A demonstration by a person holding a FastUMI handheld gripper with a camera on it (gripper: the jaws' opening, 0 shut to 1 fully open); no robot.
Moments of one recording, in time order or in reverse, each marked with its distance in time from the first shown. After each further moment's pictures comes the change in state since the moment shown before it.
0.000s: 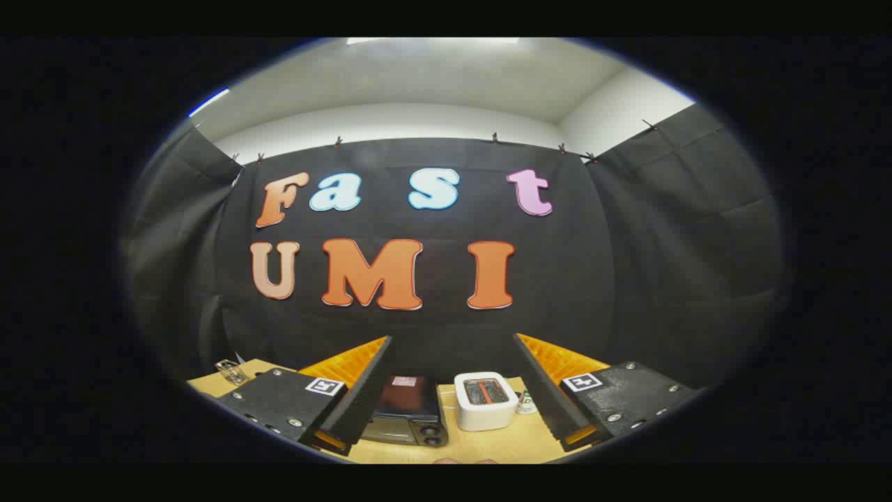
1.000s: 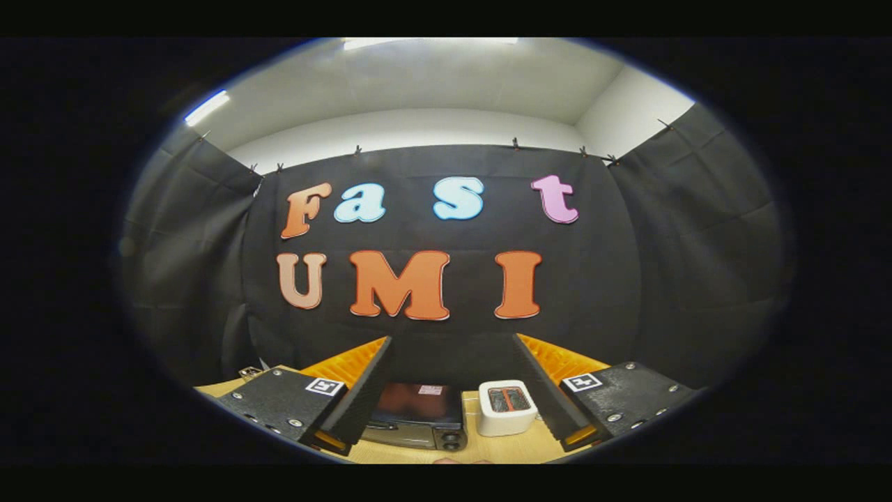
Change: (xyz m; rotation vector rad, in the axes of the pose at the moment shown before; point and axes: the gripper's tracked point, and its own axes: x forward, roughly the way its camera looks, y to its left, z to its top) arm -0.007 0.021 0.018 0.021 0.017 0.110
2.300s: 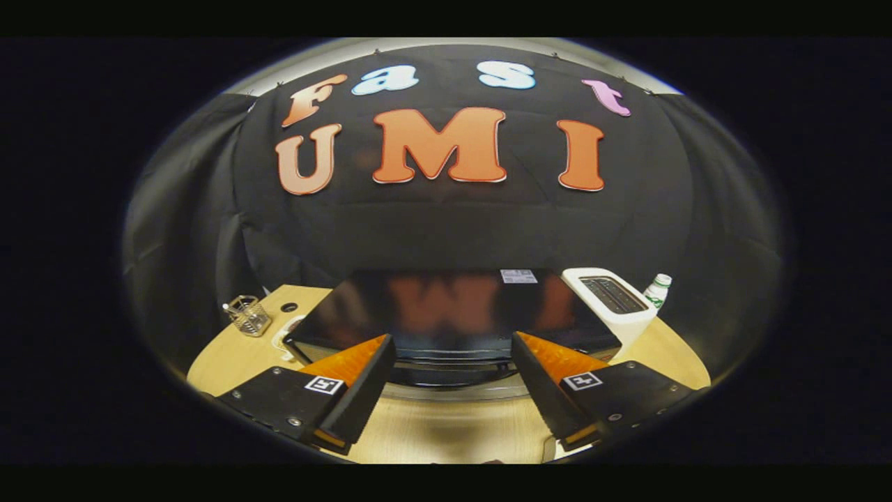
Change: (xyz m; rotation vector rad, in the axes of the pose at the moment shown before) arm 0.064 0.144 -0.271 -0.041 0.537 -0.005
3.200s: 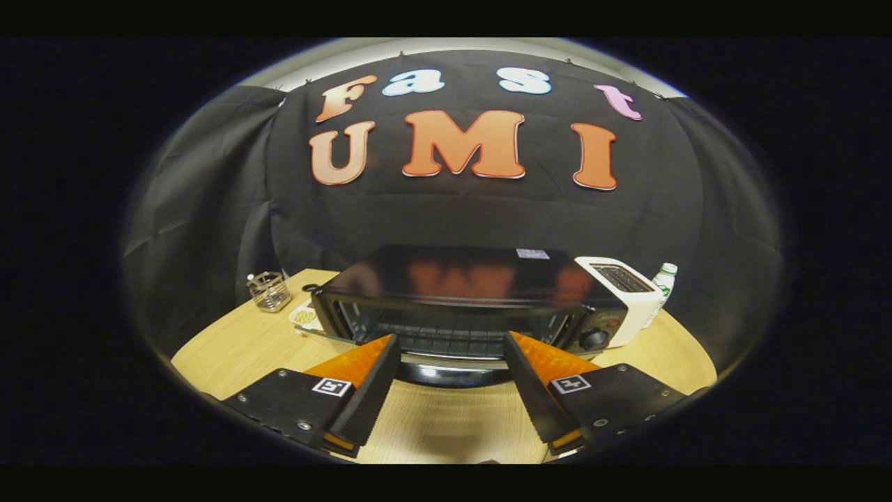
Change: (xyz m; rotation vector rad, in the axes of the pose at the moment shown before) arm -0.065 0.013 -0.064 -0.059 -0.018 0.120
